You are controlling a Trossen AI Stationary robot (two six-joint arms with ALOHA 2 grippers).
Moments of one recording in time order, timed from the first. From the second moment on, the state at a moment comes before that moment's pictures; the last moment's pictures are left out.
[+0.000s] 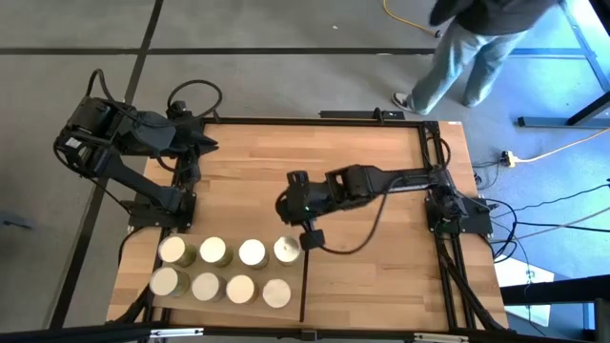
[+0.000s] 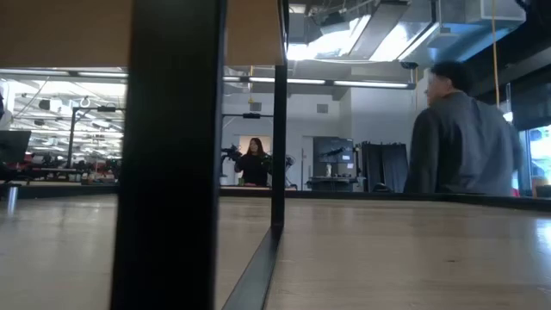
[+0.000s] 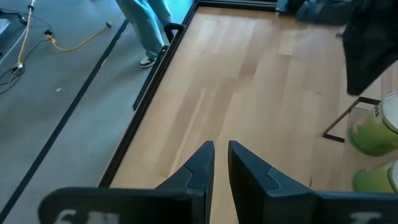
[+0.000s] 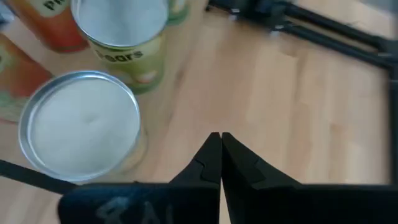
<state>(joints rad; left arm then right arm) -0.17 1.21 2.00 -1.57 -0.47 -0.28 0.22 2.09 2.35 -1.14 0.15 -0.14</state>
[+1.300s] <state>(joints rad) -0.17 1.18 2.00 -1.57 -0.48 -0.25 0.15 2.17 2.33 -1.16 -0.30 -0.22</state>
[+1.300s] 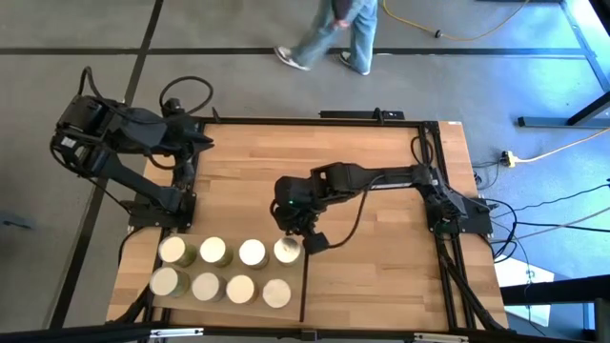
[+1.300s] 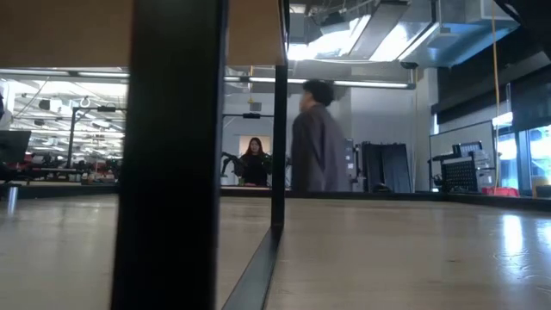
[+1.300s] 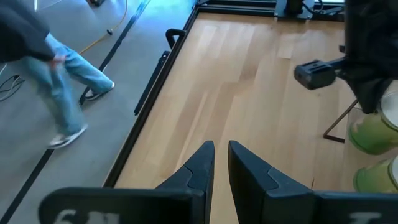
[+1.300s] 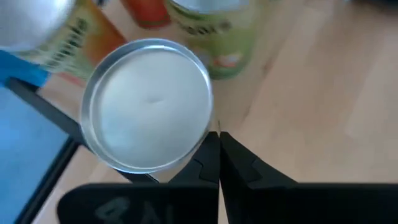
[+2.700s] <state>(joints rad) -0.17 0.47 1.77 -1.42 -0.38 -0.19 0.29 1.55 2.31 -1.57 0.47 0.27</state>
